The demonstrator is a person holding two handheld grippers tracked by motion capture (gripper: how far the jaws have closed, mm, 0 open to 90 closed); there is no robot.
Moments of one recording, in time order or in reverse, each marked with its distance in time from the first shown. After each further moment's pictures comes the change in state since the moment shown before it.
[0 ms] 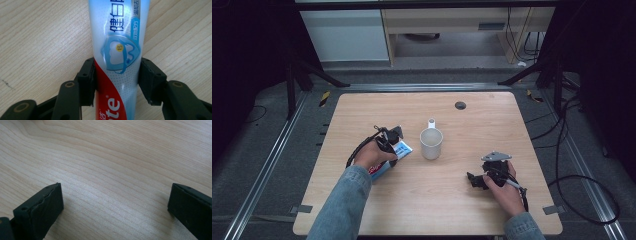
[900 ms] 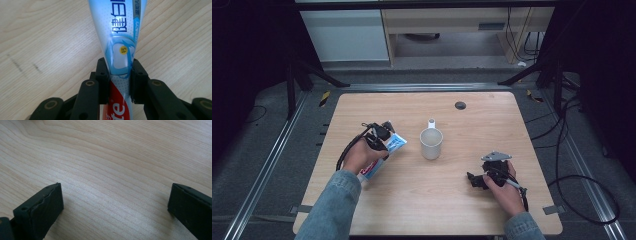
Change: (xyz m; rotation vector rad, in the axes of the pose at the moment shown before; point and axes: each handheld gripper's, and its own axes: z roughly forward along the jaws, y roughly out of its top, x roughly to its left) left arm 0.006 -0.024 -0.045 -0.122 0.032 -0.014; right arm 0.000 0.000 0.000 0.002 0.006 0.007
